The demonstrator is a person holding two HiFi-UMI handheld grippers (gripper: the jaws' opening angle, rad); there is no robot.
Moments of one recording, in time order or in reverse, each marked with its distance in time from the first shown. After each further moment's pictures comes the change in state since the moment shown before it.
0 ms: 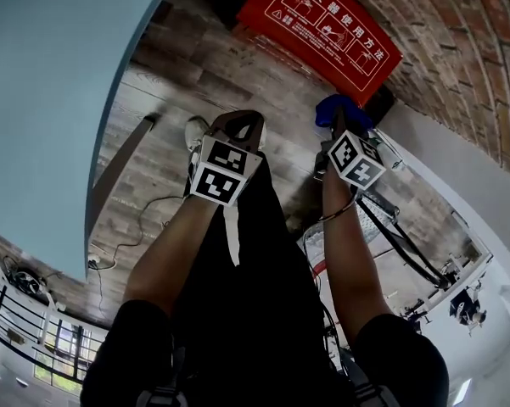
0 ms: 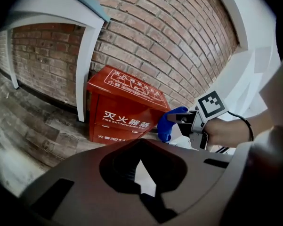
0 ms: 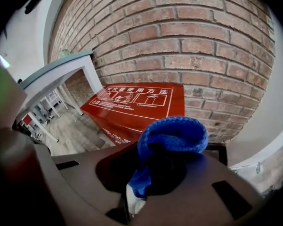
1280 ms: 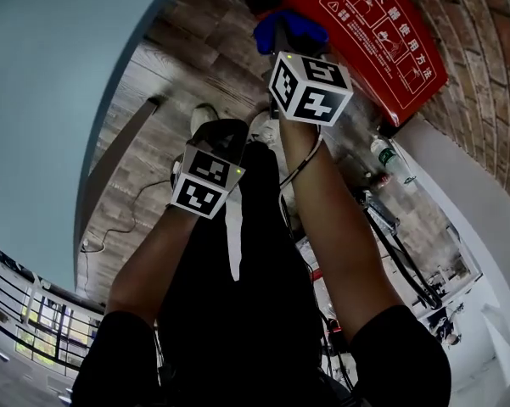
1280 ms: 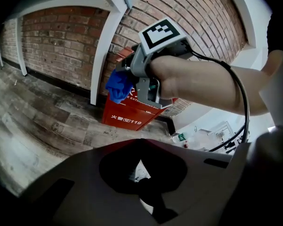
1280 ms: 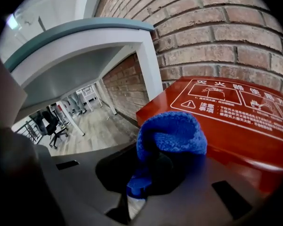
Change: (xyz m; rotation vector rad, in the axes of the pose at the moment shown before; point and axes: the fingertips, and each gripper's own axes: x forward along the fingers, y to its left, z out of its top) left arm -0.008 0.063 -0.093 -0.062 0.099 0.040; right arm 0.124 0.251 0.036 -0.252 -0.087 0.368
